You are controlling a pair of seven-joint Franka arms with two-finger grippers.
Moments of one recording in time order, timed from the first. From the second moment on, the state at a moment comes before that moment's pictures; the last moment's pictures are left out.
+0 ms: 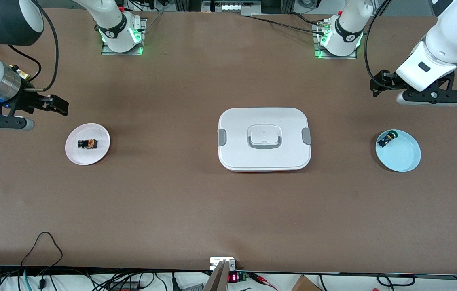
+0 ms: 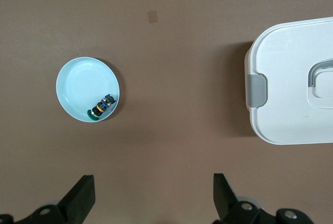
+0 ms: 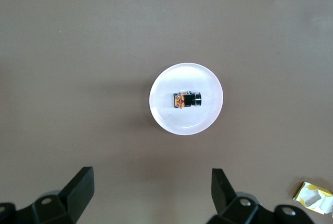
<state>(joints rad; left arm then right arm) -0.04 -0.05 -0.14 -1.72 0.07 1.57 -0.13 0.26 0.10 -0.18 -1.67 -0.07 1.66 0.12</state>
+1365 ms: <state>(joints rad) -0.04 -0.05 -0.14 -1.72 0.07 1.57 -0.13 0.14 0.26 -0.18 -1.92 -0.07 2.05 0.02</state>
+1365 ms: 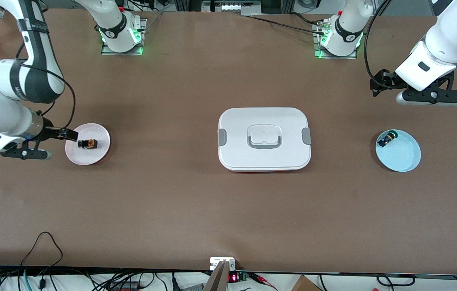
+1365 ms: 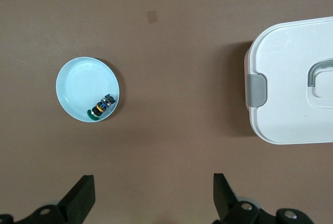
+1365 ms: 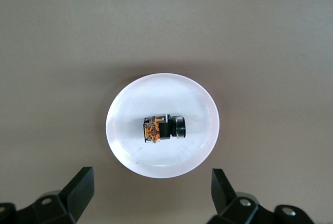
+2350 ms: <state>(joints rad) -0.04 -0.05 -0.14 -1.72 0.07 1.57 -0.13 0.10 0.51 -0.18 -1.97 -0.07 2.35 -0.05</state>
